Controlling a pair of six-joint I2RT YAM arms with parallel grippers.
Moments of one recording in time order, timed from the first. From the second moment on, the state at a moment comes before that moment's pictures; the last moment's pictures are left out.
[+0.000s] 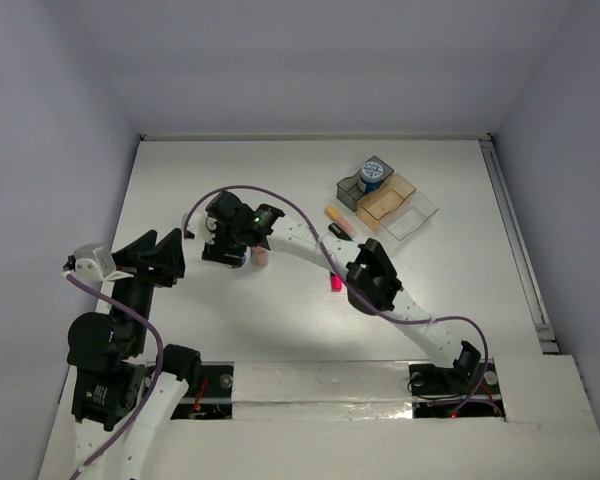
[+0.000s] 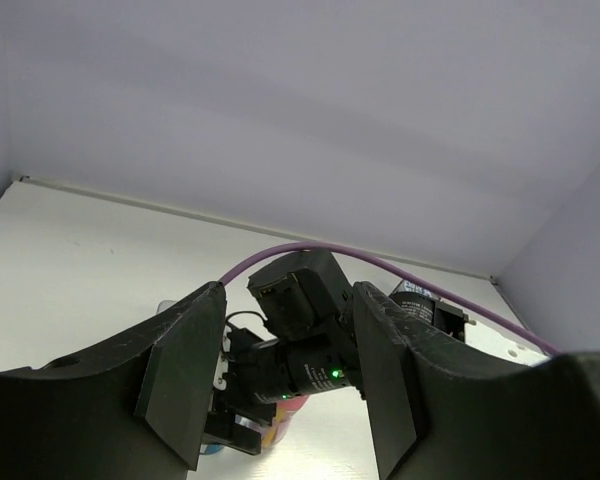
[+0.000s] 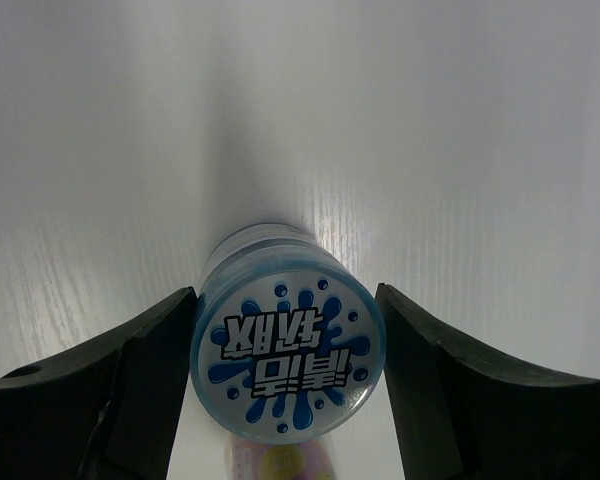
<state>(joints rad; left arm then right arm) -0.27 0.20 0.80 -0.35 -0.17 -0.35 1.03 2.58 2.47 -0.74 -0.11 -0.51</state>
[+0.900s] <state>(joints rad) -0.27 0.18 0.70 -0.32 -0.04 -0.40 0.97 2.13 2.04 -0.14 0.01 -0.22</state>
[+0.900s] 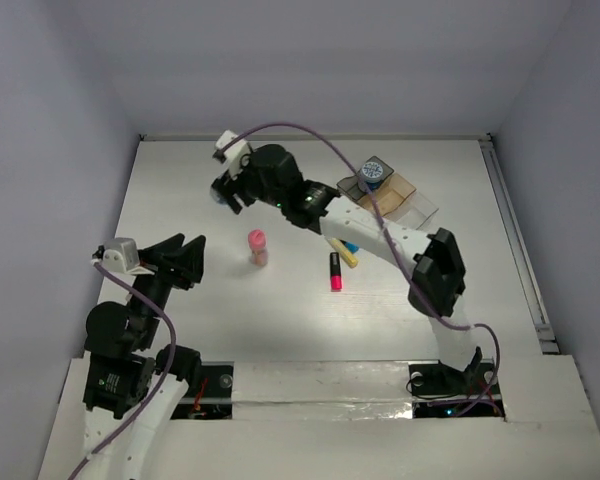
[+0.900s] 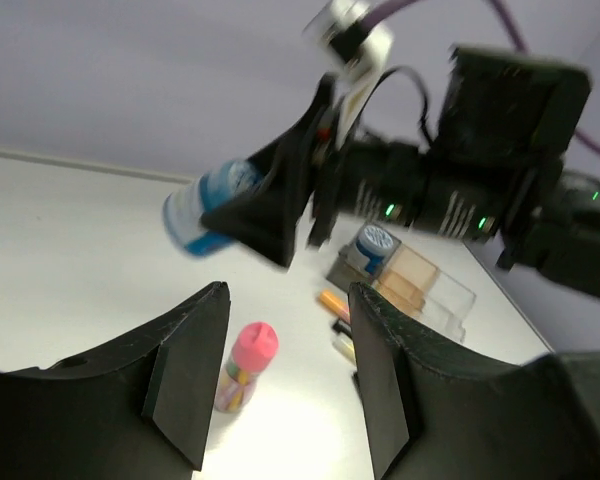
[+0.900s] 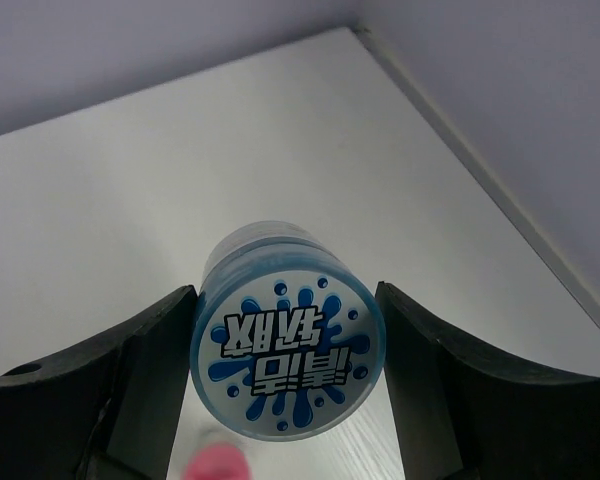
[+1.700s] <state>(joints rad) -0.29 0.36 0.63 -0.28 0.23 -0.40 0.38 1.87 1.54 -0.16 0.15 0.00</state>
